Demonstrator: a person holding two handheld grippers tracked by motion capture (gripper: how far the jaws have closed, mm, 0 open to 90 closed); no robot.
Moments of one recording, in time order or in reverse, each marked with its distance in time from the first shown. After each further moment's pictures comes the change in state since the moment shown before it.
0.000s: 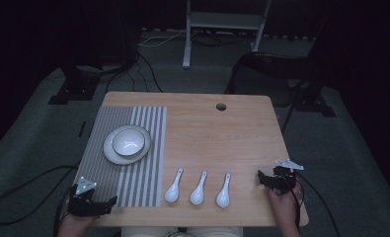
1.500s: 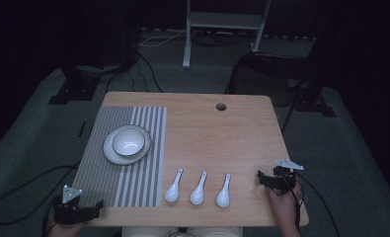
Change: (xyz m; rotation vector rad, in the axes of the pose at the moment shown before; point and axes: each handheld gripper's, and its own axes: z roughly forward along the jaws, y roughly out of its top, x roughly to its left) left arm 0.027 -0.035 -0.009 -0.005 0.142 -0.087; right arm 0.000 0.000 0.000 0.000 0.004 -0.005
